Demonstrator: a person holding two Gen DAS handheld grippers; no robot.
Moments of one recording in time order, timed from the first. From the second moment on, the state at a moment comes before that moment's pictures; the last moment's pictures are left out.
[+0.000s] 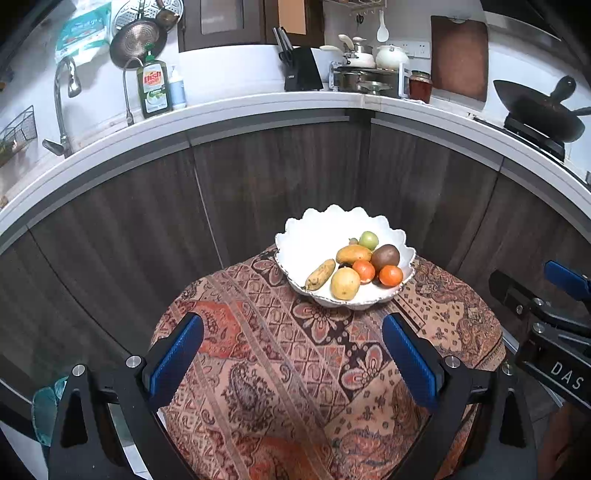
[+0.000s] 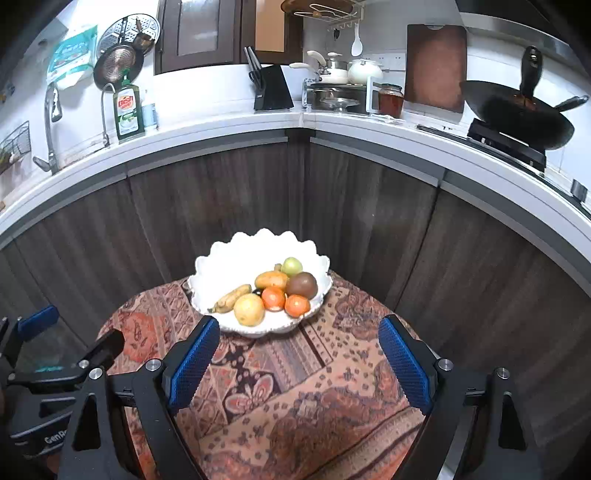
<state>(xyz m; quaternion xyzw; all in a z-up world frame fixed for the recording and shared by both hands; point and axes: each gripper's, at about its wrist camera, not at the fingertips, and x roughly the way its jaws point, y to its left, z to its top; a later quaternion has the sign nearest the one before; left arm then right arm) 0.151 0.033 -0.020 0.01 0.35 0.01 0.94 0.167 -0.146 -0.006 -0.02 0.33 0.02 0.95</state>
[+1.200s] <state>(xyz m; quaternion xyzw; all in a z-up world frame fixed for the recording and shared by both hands) 0.022 0.033 0.018 0.01 0.31 0.02 0.95 0.043 -0.156 0.022 -0.03 0.31 0.02 0.95</state>
